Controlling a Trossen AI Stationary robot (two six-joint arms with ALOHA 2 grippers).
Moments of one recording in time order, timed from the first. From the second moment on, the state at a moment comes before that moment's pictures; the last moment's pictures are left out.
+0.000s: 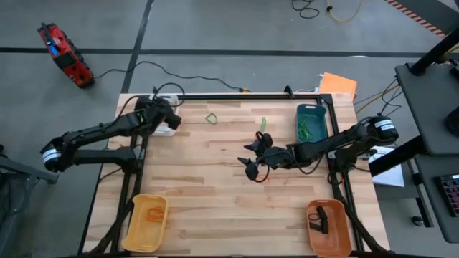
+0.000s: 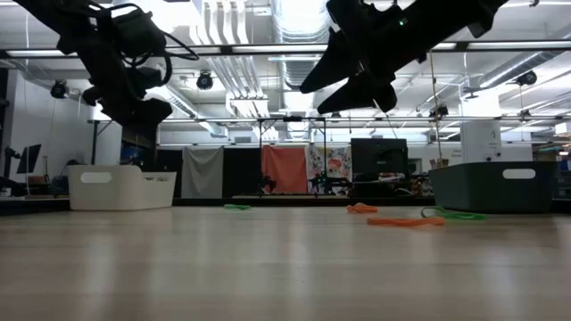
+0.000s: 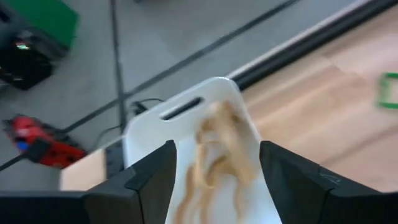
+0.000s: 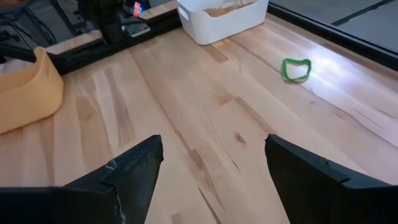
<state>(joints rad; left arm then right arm) 0.54 0.96 0.63 -0.54 -0.73 -0.23 0.16 1.52 0.85 0.17 0.46 0.46</state>
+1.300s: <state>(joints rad) -0.32 1.10 0.63 -0.28 -0.80 -0.37 0.12 1.52 0.85 -0.72 0.29 1.13</state>
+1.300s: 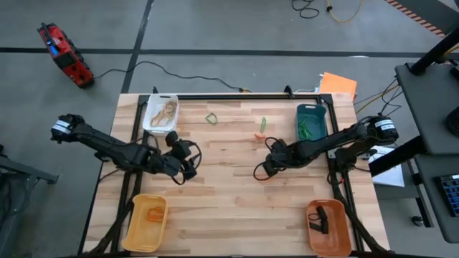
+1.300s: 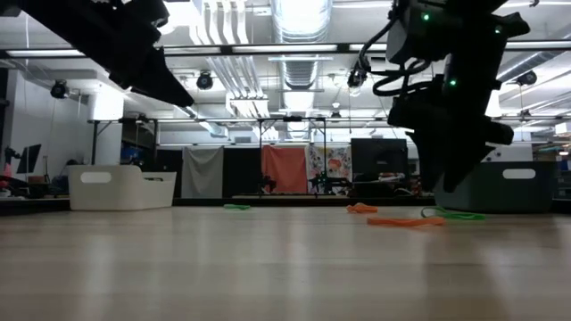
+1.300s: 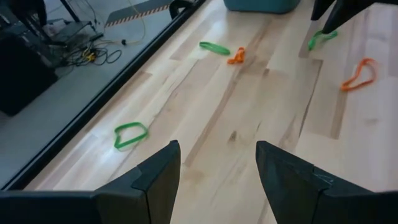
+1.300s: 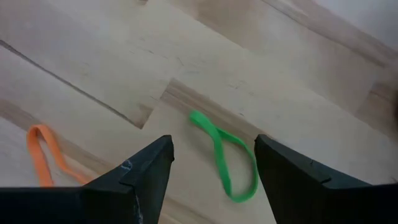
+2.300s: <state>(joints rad) -0.32 1.18 0.65 -0.21 -0.83 -0.35 0.12 1.69 0.85 -0.67 0.28 0.93</state>
